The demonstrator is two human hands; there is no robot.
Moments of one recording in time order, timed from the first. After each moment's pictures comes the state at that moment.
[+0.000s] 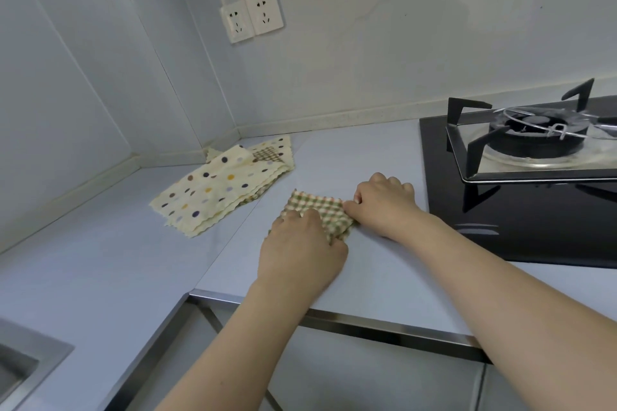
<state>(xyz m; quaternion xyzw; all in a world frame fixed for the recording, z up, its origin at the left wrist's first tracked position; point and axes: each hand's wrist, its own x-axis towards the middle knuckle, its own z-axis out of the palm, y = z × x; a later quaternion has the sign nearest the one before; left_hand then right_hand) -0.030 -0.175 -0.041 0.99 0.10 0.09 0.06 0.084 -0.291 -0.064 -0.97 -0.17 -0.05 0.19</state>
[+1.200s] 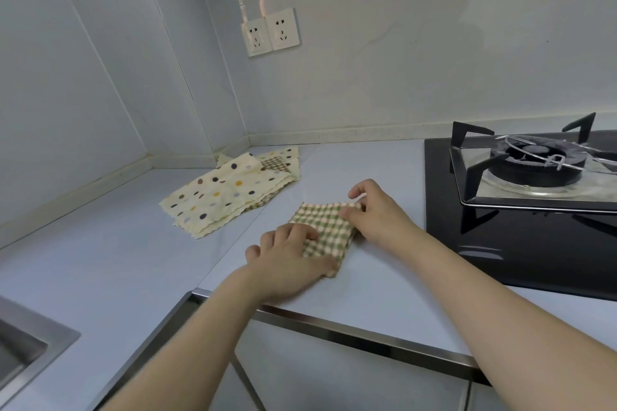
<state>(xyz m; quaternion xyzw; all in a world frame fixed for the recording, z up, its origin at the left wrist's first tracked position) -0.029 -0.138 -0.046 0.98 0.08 -0.05 0.15 0.074 -0.297 -0.061 -0.84 -0.20 0.00 0.50</state>
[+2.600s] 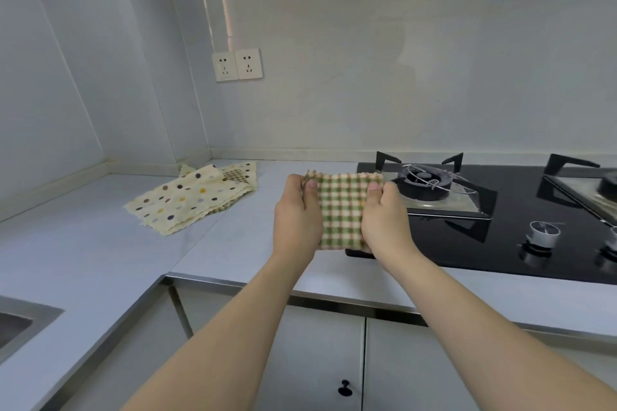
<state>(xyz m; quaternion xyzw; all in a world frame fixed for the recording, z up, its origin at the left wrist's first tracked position) -0.057 -0.260 0.007 0.78 0.00 0.31 0.54 -0.039 -0.382 0.006 -0.76 -0.03 -0.20 0.62</state>
